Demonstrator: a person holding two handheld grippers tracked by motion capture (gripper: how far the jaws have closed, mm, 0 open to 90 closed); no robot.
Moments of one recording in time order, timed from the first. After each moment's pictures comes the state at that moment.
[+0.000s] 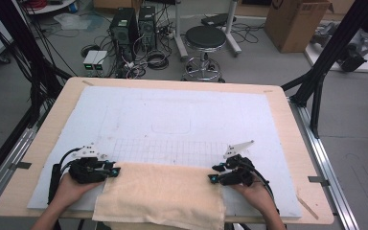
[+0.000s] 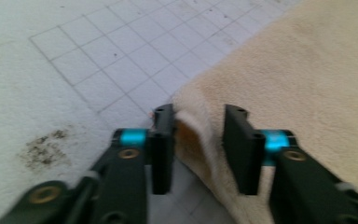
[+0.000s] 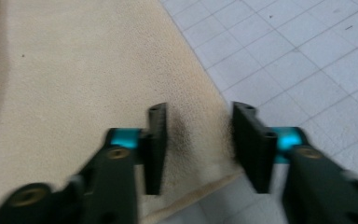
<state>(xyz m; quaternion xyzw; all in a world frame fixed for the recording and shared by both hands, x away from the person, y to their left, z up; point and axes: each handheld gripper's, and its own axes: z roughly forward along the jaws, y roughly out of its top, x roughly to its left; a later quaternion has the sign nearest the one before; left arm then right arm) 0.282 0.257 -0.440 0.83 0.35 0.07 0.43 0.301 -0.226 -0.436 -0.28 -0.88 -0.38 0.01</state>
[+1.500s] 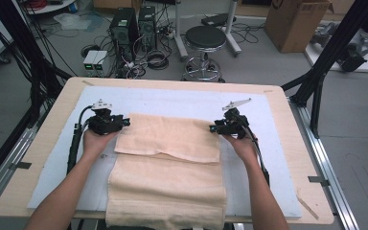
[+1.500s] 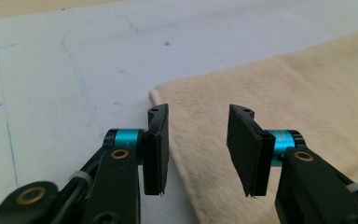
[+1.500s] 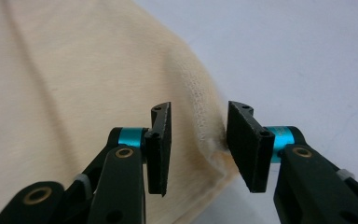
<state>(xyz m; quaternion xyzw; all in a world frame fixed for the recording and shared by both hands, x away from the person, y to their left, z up) 0.409 0.238 -0.417 0.75 0.44 0.17 0.46 0.427 -0.225 -0.408 -0.36 -0.84 -0.39 -0.10</state>
